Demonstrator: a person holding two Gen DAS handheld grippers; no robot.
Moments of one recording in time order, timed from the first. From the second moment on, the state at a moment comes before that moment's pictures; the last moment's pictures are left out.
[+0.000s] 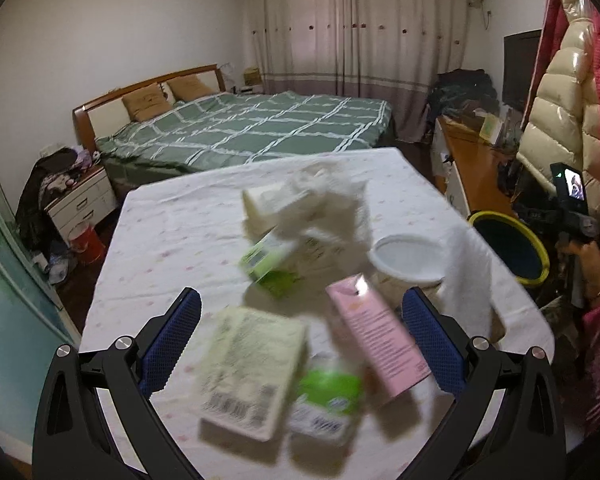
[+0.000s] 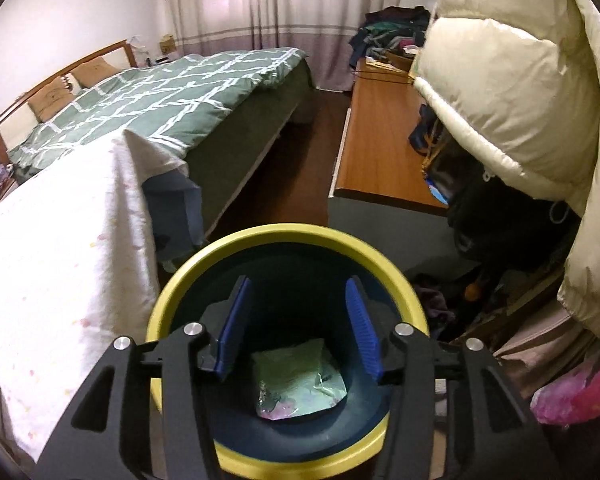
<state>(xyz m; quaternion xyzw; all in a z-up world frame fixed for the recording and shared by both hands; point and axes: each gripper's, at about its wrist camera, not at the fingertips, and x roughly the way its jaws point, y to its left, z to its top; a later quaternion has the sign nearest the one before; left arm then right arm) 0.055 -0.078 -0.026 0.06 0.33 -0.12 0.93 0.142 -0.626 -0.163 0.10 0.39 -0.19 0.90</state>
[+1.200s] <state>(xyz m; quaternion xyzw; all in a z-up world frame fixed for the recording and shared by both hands) 0.049 -0.022 -0.127 0.15 0.43 -0.19 0.87 0.146 -0.579 -0.152 0.08 0.39 -0.13 0.91</state>
